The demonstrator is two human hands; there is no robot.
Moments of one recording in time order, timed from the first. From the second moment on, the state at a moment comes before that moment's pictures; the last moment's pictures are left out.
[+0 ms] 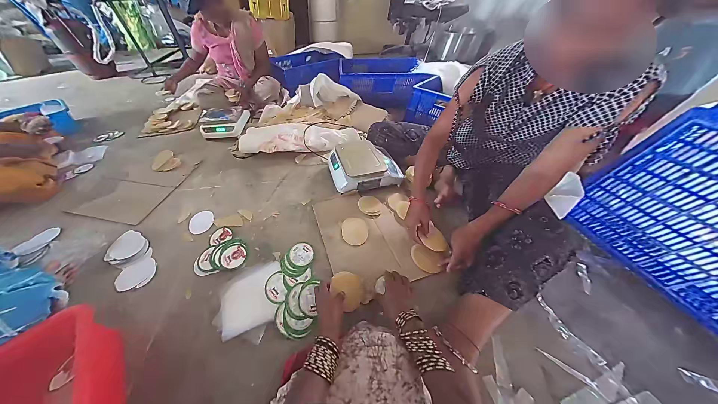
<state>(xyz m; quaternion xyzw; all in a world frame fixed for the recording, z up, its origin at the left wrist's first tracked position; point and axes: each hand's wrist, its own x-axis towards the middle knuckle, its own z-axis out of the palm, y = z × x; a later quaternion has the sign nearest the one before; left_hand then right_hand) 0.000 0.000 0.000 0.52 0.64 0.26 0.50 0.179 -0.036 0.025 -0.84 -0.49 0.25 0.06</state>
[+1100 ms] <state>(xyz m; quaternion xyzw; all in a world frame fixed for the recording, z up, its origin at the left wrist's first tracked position) 0.008 0.021 0.027 0.65 0.60 -0.01 0.46 0.147 -0.010 0.021 -0.71 -0.64 0.29 0.02</state>
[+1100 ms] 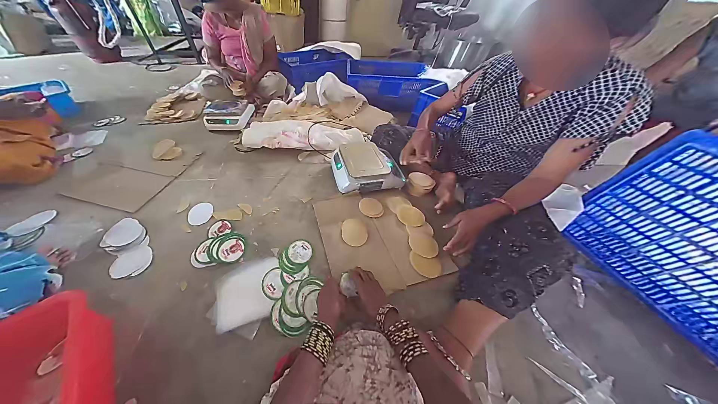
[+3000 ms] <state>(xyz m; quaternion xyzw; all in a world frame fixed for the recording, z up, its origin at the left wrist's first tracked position) -0.140 -0.230 0.097 0.09 0.40 0.51 0.76 0.057 -0.130 0.236 -0.71 -0.47 0.42 0.33</state>
